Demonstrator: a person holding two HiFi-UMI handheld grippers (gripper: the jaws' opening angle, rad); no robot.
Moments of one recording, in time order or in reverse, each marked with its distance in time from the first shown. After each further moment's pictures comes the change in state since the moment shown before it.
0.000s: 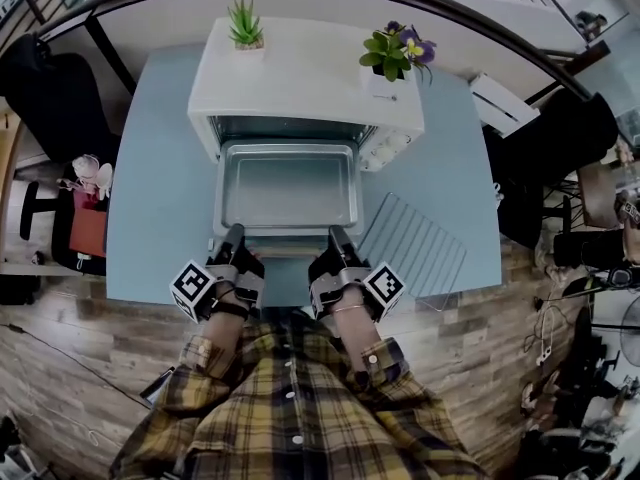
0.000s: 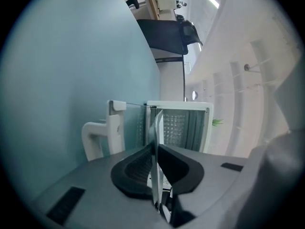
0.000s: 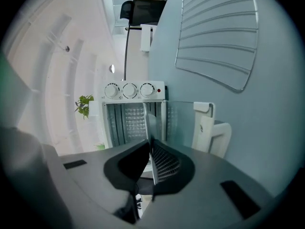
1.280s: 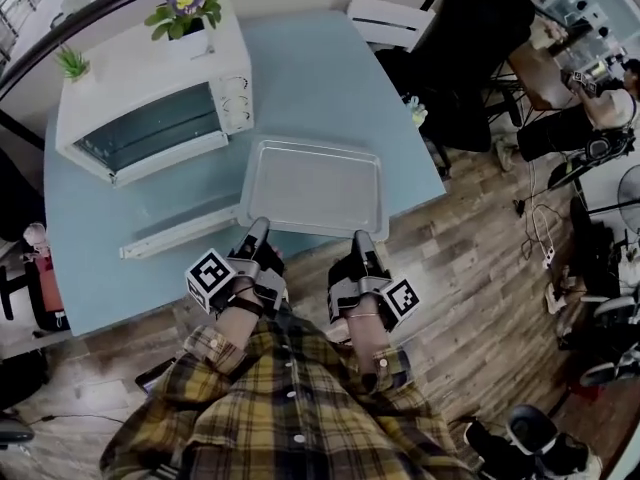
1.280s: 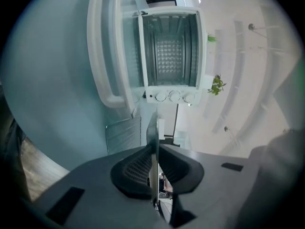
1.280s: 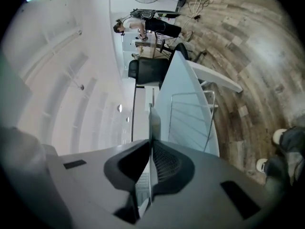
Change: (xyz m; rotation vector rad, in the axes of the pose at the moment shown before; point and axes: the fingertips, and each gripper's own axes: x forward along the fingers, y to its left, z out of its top) left arm 0.007 0.025 -0.296 0.136 0.514 0.015; right arm -0.251 -0.035 0.194 0.020 -0.499 0.062
